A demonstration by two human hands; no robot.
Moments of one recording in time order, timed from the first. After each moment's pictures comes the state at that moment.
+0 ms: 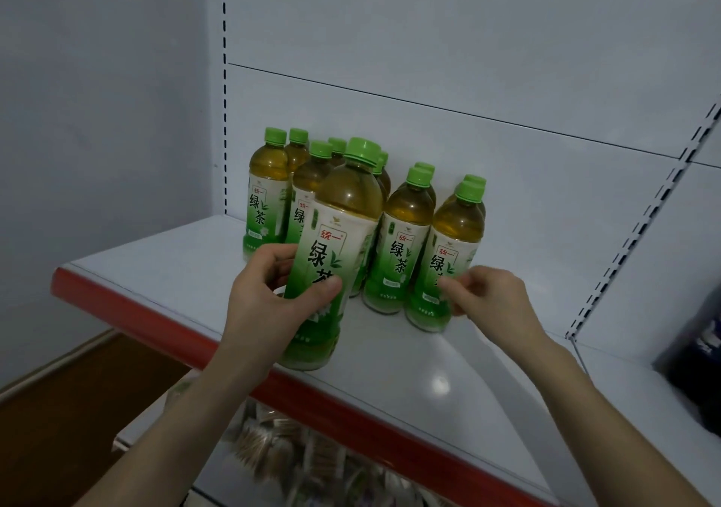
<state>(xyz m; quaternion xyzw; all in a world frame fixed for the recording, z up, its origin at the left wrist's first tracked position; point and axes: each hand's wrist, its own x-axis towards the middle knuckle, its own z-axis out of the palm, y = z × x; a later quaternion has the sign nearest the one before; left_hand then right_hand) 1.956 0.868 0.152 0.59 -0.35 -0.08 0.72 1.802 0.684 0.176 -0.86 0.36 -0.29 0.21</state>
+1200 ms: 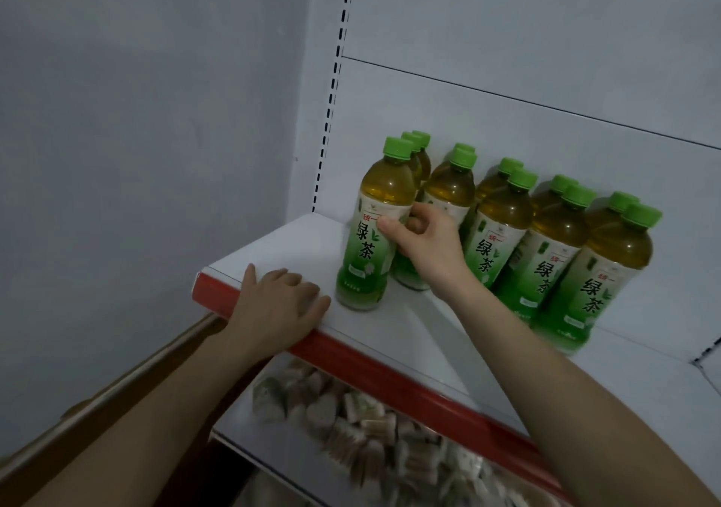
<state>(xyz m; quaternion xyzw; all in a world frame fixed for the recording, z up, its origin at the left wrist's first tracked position) 2.157 0.937 0.093 0.85 -0.50 0.07 0.16 2.040 0.788 0.177 -0.79 0.19 -0.37 0.45</state>
